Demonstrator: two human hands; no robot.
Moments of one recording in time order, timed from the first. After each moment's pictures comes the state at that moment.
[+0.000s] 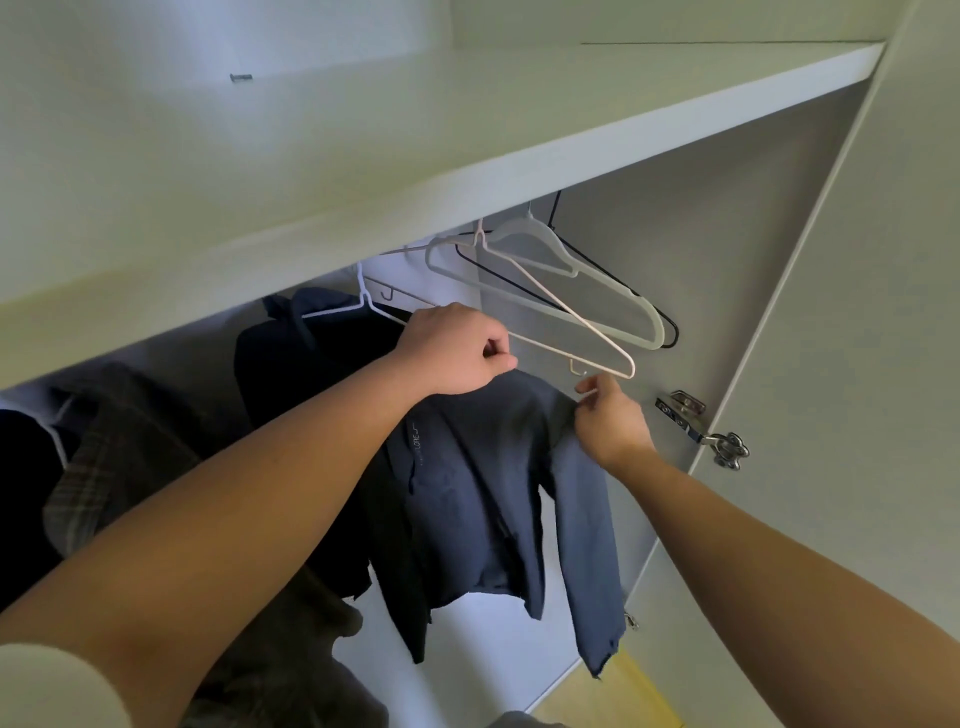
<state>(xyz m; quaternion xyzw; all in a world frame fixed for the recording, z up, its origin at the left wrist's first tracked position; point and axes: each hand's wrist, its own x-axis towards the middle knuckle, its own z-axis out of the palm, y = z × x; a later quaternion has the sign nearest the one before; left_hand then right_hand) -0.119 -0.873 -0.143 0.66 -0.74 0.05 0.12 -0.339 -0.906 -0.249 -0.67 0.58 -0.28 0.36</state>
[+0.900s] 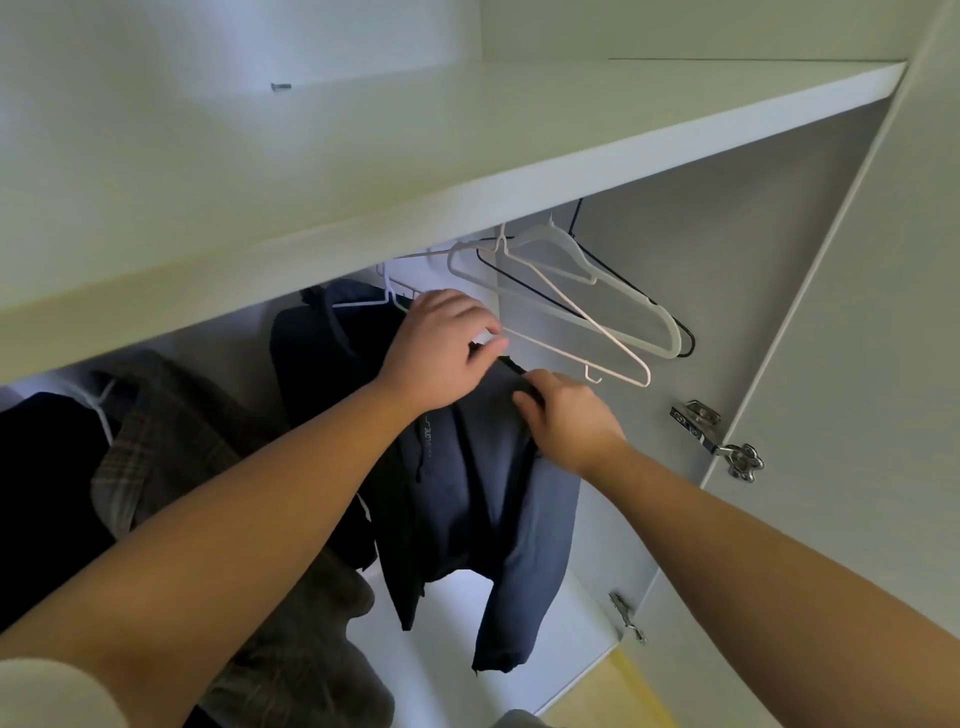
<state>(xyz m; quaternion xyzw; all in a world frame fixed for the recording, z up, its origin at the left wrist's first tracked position) -0.094 -0.846 -0.155 0.54 -0.76 0.22 0.29 -0.296 -0.874 -0.213 -0.86 0.44 -0.21 0.17</state>
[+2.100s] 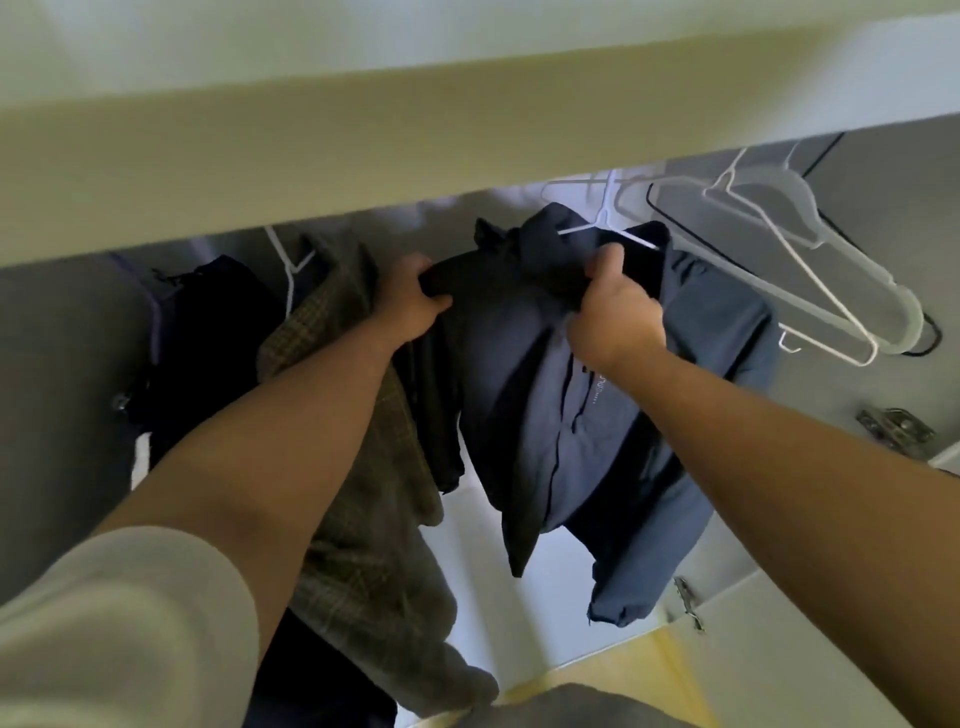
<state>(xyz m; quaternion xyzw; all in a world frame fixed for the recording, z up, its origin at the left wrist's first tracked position) 0.112 -0.769 -0.215 0.82 -0.42 -0.07 0.38 -0.140 -0.831 -0.164 -0.86 0.45 -0.21 0.14</state>
